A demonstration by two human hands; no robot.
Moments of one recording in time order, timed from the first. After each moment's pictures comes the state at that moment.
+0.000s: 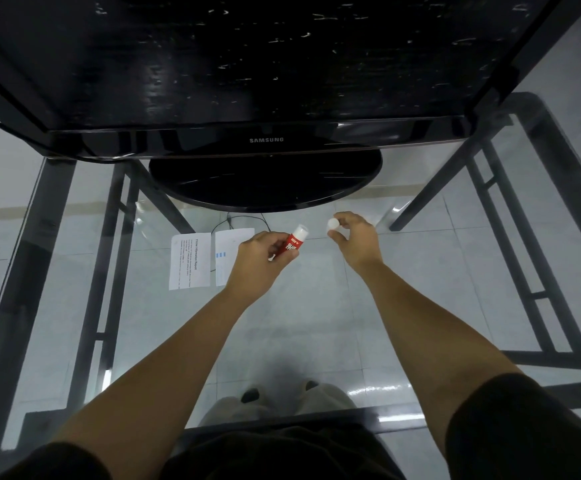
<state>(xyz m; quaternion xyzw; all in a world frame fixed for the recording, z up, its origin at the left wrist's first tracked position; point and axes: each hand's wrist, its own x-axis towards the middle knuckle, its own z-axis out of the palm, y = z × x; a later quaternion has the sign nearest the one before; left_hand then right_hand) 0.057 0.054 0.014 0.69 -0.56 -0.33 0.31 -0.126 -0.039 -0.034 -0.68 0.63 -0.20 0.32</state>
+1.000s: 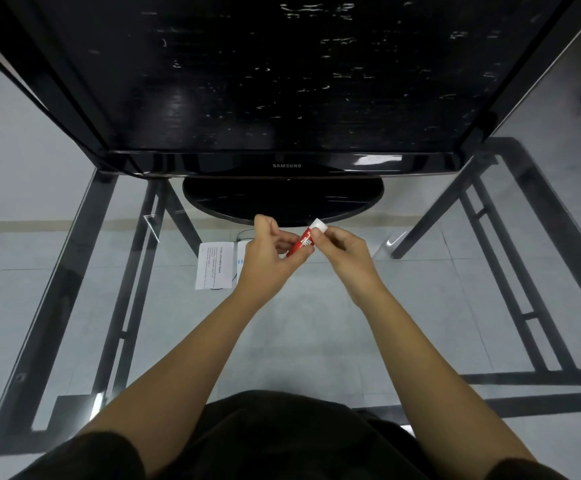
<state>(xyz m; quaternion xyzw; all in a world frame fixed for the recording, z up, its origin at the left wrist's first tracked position) 0.057 0.090 0.093 0.61 -0.50 -0.36 0.50 -0.082 0.050 0.096 -0.52 0.52 -0.34 0.59</state>
